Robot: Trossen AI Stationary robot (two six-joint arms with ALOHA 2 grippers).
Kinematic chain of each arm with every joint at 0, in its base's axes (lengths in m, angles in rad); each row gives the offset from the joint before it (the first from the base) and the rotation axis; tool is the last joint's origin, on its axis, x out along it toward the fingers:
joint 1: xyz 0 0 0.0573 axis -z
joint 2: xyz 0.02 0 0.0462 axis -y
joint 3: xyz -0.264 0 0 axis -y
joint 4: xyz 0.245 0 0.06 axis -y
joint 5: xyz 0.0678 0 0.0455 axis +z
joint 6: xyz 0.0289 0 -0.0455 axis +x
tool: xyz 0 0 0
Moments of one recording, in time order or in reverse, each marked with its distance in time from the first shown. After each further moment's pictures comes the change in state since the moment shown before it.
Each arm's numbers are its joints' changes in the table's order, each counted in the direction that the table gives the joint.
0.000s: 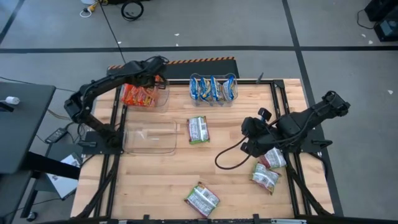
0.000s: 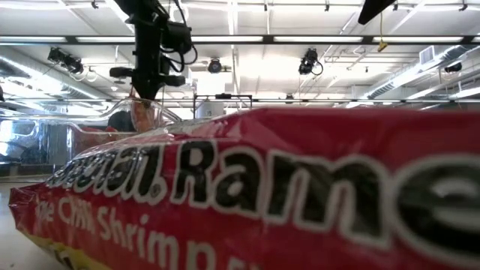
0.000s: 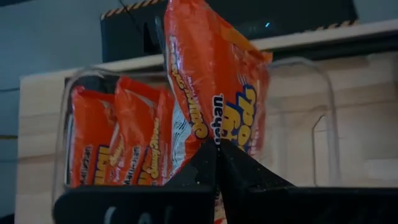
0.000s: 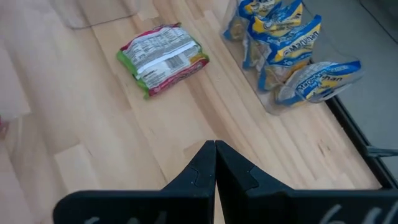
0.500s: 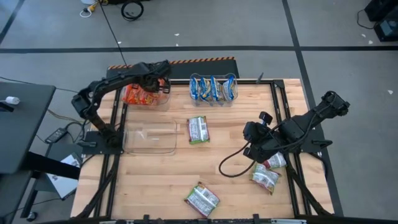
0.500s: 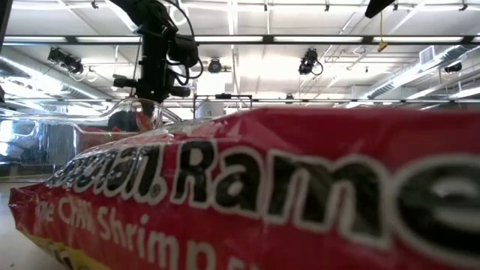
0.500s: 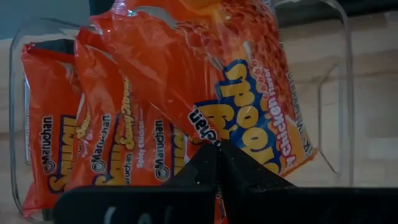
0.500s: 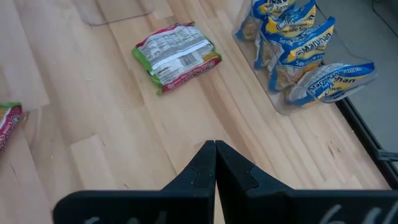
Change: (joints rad) left arm 0.027 -0.099 0.000 -0.014 -0.090 -0.060; right arm -0.063 0.000 0.000 -0.002 0.003 0.025
